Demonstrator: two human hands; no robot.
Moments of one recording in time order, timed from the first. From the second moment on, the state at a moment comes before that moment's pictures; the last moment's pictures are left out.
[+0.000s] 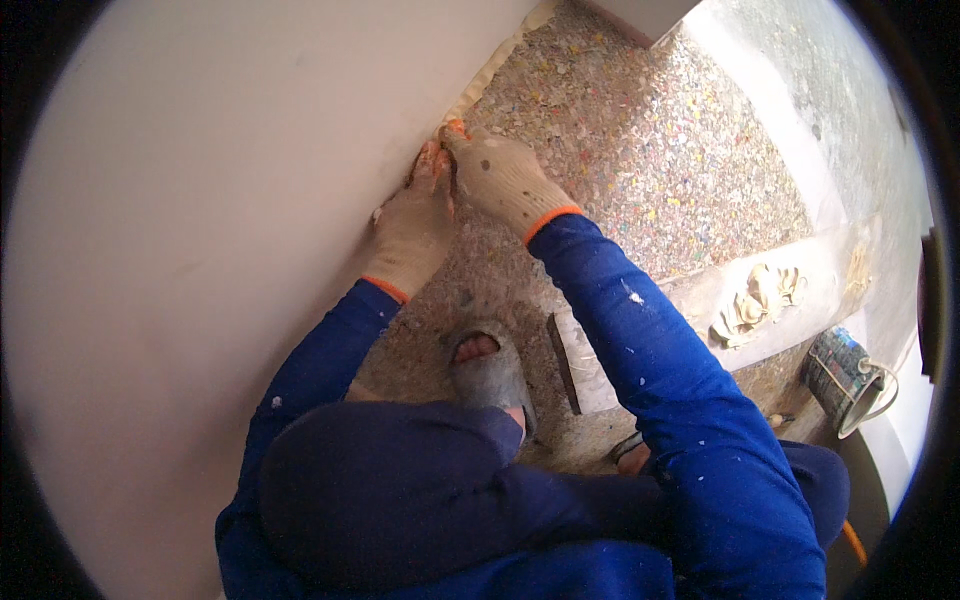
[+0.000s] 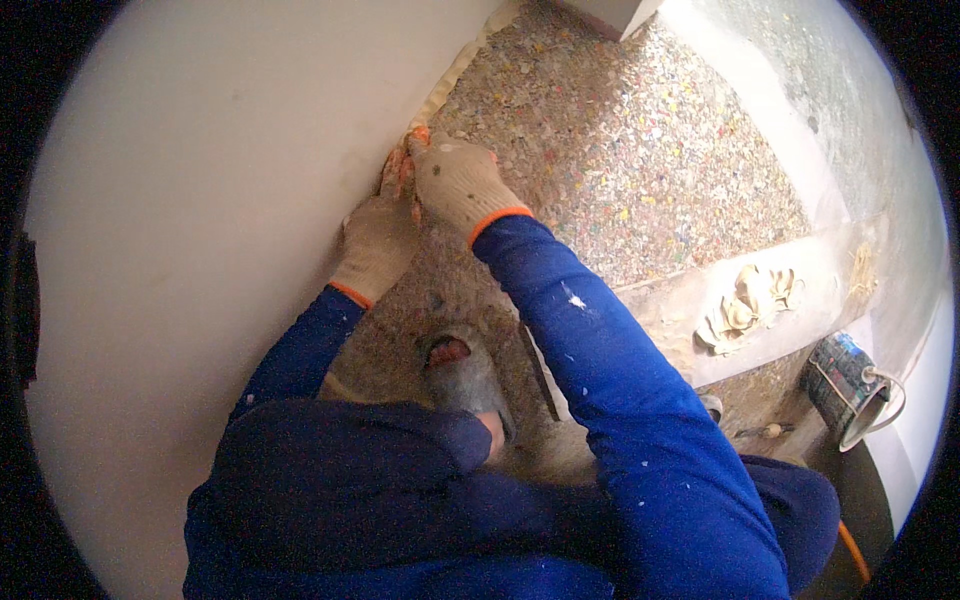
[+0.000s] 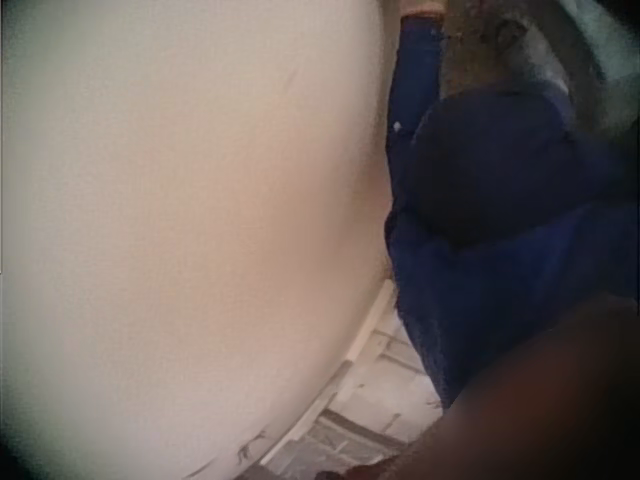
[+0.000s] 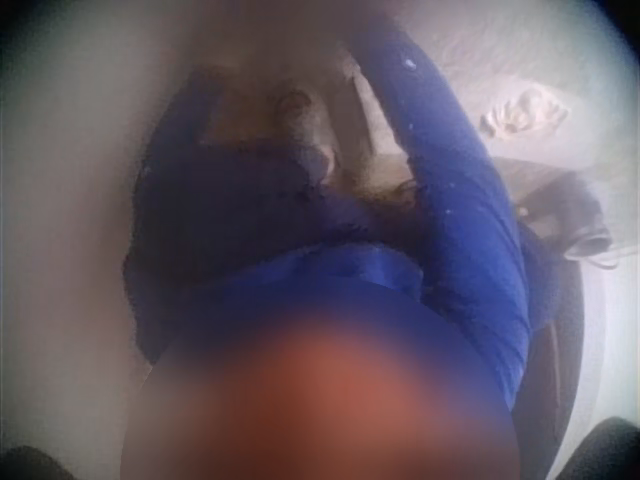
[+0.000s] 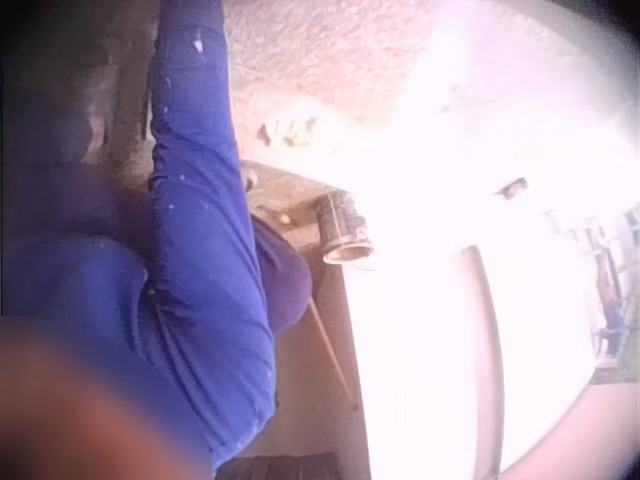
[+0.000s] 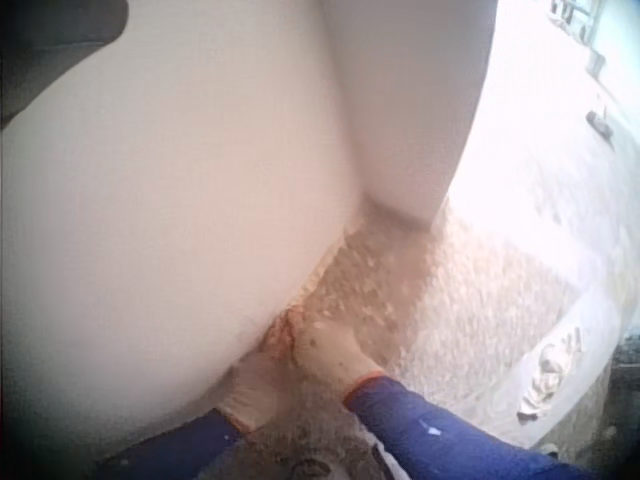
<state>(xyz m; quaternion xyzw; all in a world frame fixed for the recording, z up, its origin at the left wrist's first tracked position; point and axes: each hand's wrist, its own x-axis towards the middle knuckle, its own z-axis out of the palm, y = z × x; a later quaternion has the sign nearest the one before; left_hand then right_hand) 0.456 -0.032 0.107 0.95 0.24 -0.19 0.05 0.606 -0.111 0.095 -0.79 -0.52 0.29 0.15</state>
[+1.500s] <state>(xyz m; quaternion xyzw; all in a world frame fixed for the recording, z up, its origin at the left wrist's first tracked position) 0.151 -0.186 0.207 0.51 0.67 0.12 0.53 0.757 -0.067 0.046 -0.80 -0.59 0.11 -0.03</state>
